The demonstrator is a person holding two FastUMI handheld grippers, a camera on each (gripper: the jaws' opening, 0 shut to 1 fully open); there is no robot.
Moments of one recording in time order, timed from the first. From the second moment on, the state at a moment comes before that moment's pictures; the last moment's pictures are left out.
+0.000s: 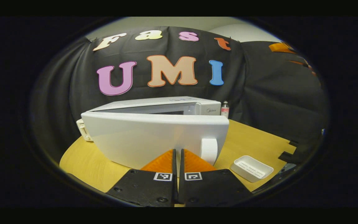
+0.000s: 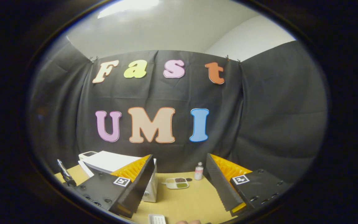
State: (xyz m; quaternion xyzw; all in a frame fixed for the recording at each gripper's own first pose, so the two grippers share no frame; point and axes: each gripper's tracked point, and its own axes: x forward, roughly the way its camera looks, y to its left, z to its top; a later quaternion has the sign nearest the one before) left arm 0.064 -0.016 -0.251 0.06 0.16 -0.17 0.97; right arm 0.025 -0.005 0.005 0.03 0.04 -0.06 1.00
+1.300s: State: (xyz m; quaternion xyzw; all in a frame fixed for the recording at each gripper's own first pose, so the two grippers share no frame) left arm 0.168 -0.041 -0.244 0.05 0.15 -0.14 0.98; right arm 0.027 -0.006 0.012 0.04 0.04 -0.04 1.00
